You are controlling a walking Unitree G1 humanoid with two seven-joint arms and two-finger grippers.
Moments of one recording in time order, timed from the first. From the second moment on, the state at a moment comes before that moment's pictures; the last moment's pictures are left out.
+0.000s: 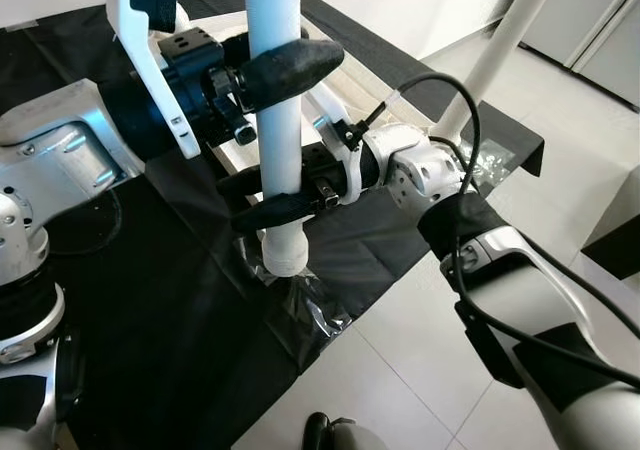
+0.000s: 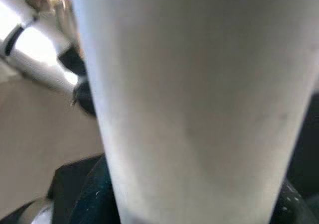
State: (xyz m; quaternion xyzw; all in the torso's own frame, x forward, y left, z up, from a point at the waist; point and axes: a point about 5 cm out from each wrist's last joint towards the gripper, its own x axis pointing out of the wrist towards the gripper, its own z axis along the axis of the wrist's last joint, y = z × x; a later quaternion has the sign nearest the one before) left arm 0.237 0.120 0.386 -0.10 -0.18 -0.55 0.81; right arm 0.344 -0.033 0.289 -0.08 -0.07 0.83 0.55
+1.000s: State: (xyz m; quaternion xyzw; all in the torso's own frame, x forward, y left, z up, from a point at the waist) left arm 0.224 0.274 0.235 0.10 0.01 0.04 0.99; right arm 0.368 -0.045 0.310 -0.03 -0.11 0.75 0.65
